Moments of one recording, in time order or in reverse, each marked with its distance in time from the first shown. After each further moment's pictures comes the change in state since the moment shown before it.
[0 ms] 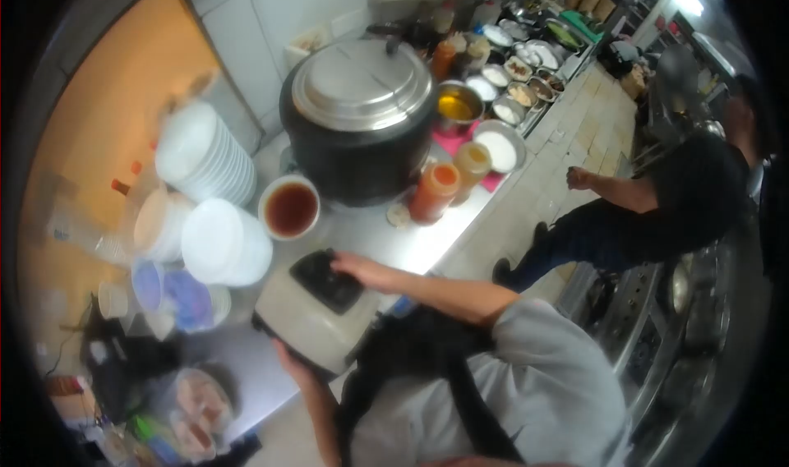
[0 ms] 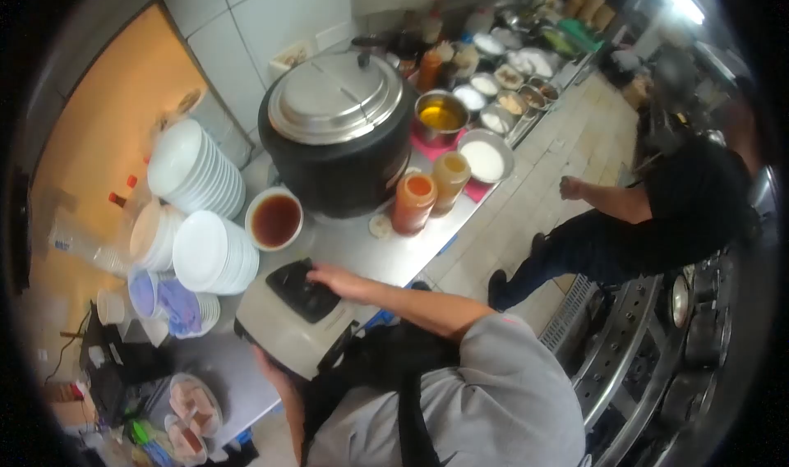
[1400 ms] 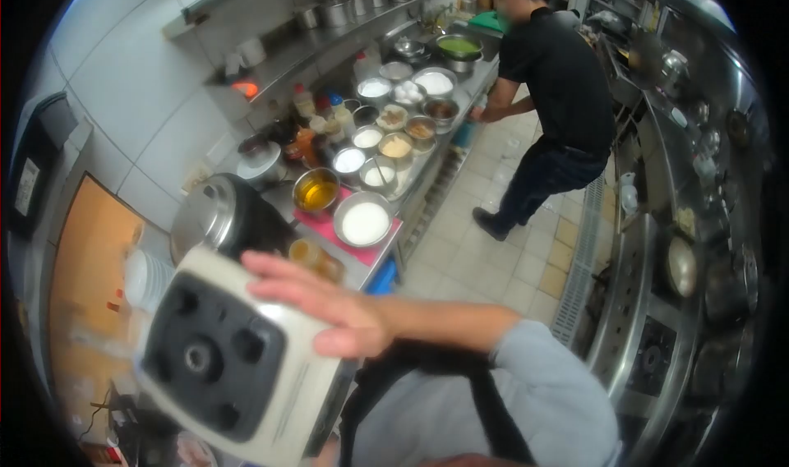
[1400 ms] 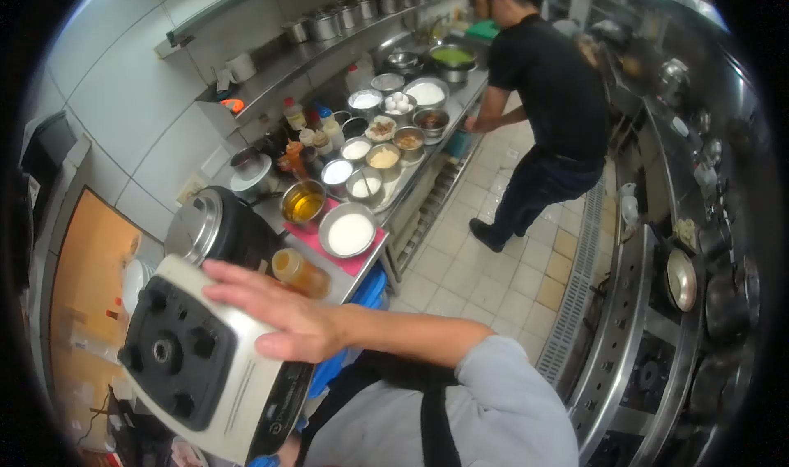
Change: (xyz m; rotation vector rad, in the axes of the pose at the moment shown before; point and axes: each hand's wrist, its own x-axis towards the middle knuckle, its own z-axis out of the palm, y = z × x) left_hand -0.198 -0.144 0.211 -0.104 -0.140 0.255; right_hand -0.347 -0.238 -0.159 -0.635 -0.250 -1.220
